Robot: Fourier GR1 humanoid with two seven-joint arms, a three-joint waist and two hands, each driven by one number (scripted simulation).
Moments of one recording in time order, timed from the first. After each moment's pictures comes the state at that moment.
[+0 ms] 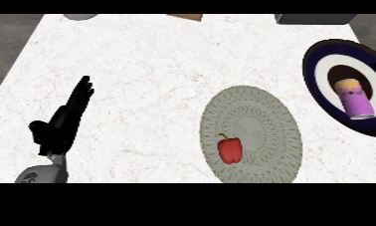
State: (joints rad) left arm -0.07 0.20 0.08 -1.35 -0.01 -0.07 -0.12; right arm -0.58 -0.62 -0.59 -0.59 0.15 -0.22 -0.36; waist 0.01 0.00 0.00
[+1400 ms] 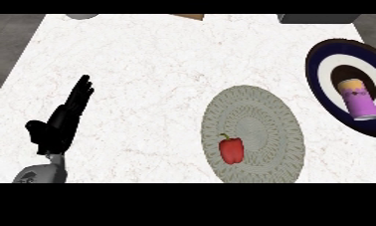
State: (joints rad) left arm -0.07 0.20 0.09 -1.35 0.00 -0.09 -0.12; right arm -0.20 -0.83 -0.84 -0.25 -0.11 0.32 -0.85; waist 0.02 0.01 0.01
